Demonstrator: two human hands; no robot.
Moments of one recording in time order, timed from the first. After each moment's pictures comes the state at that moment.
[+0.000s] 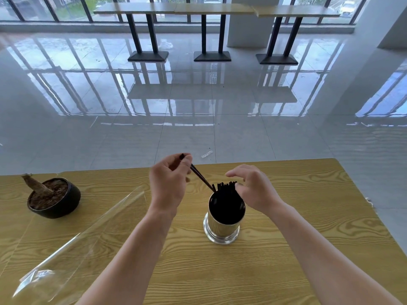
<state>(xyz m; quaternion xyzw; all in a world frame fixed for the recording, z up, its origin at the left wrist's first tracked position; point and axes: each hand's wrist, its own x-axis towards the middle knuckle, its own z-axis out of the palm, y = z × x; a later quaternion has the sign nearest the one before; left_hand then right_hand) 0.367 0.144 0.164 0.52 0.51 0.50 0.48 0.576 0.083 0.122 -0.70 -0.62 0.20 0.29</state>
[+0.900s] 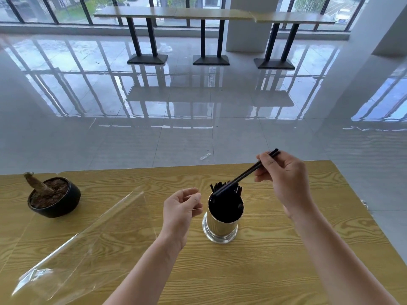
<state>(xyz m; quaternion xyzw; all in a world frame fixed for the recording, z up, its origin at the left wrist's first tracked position) 0.358 0.103 0.095 0.37 0.53 0.39 0.65 0.585 0.045 0.180 -0.63 -0.41 0.27 0.61</state>
